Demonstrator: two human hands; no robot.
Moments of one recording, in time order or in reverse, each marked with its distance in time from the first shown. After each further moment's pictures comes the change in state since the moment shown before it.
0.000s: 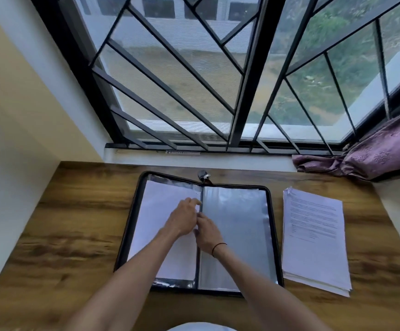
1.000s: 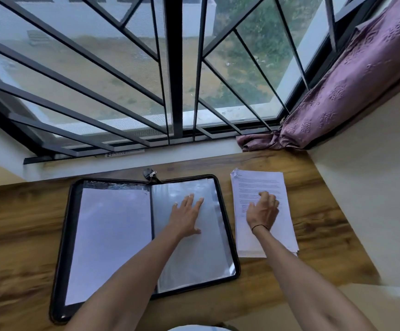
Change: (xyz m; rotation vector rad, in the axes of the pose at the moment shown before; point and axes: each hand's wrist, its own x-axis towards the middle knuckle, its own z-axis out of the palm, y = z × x) left_hand 0.042 0.122 0.087 0.445 -0.278 0.247; right_hand -0.096 0.213 -0.154 -0.099 0.760 0.799
